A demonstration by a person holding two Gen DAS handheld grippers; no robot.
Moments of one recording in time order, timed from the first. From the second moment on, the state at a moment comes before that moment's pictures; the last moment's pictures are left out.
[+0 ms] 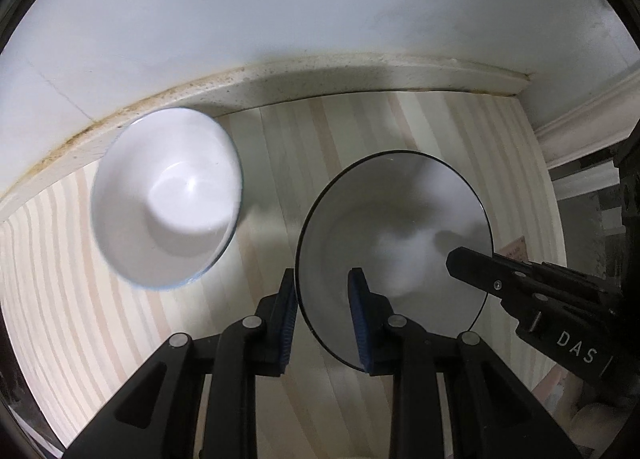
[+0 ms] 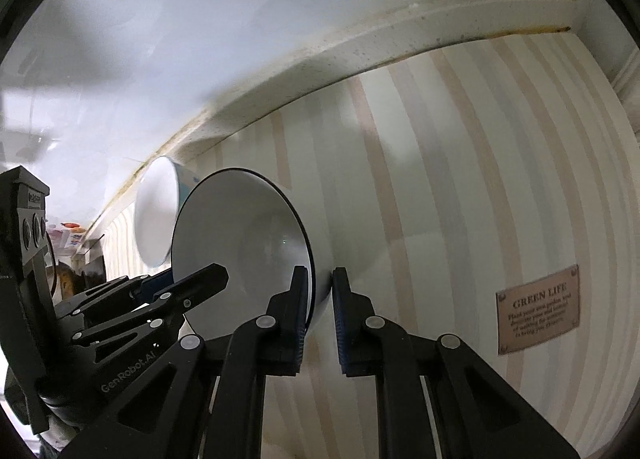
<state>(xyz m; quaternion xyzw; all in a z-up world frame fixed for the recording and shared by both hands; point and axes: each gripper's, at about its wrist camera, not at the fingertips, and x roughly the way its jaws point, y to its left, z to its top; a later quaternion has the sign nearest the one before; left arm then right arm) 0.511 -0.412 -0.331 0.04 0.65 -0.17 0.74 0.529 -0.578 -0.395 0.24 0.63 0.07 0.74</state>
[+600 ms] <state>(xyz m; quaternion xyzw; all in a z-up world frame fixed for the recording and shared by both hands) 0.387 -0.361 -0.252 0.05 0.60 -0.21 0.77 0.402 -0.539 -0.309 0.23 0.60 0.08 0.76</state>
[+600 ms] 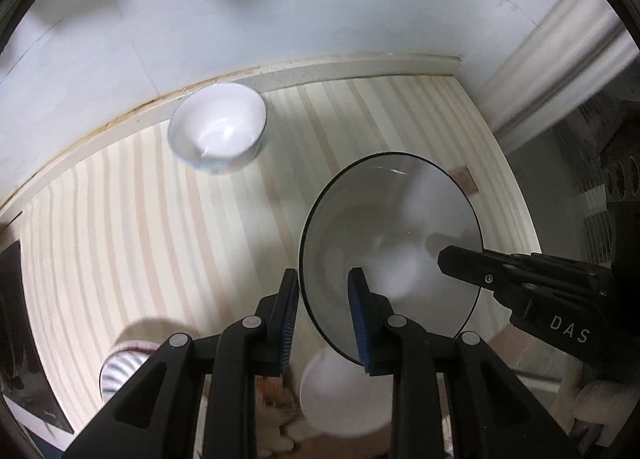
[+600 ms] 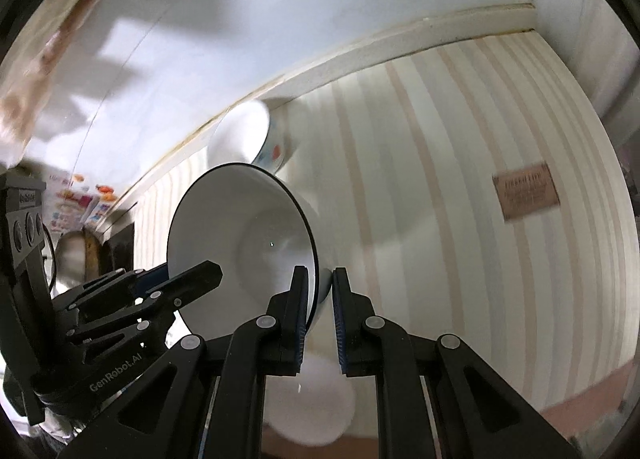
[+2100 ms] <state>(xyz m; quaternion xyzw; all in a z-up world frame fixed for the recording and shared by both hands) 0.300 -0.340 -0.339 0.11 0.67 -0.19 0.70 0.290 -0.491 -0.382 0.23 0.67 0.07 0.70</state>
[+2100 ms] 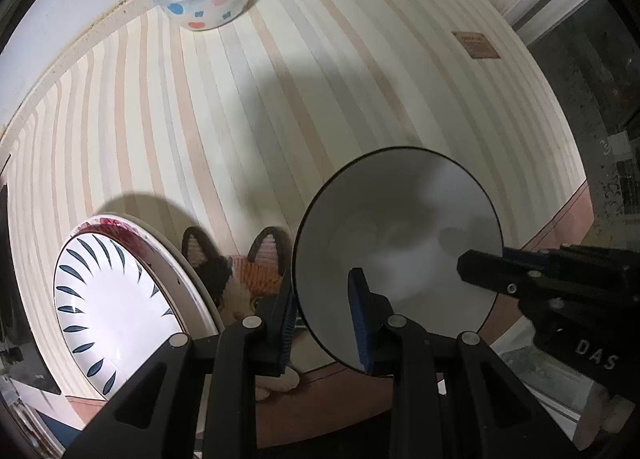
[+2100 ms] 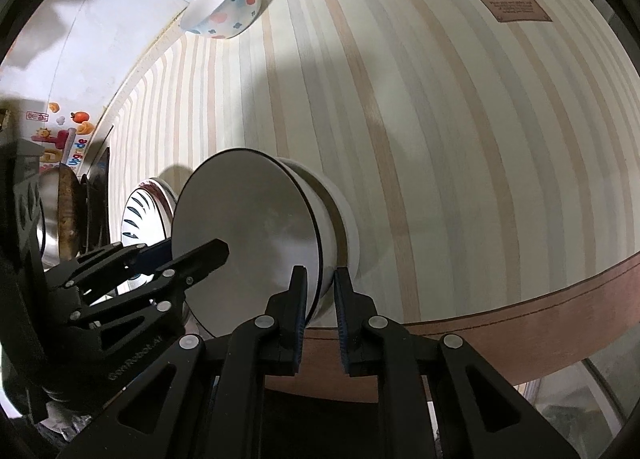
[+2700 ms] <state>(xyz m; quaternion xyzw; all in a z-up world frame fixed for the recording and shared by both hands) 0.363 -0.300 -0.273 0.00 0.64 -0.19 0.74 0.320 -0.508 -0.322 0.23 0.63 0.10 0.73</state>
